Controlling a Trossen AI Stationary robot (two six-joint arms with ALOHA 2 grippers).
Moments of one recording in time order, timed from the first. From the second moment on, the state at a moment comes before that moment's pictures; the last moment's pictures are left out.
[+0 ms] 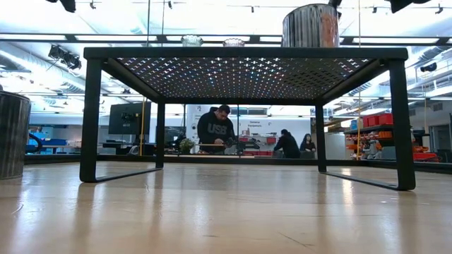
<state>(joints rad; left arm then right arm) -0.36 1.18 1.34 -1.31 -0.11 -1.40 -0.04 0.95 0.72 0.17 -0.41 0.73</state>
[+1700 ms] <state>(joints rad) -0.58 1.18 0.95 -1.00 0.00 -1.75 0.05 0.95 0.72 0.61 -0.52 0.77</state>
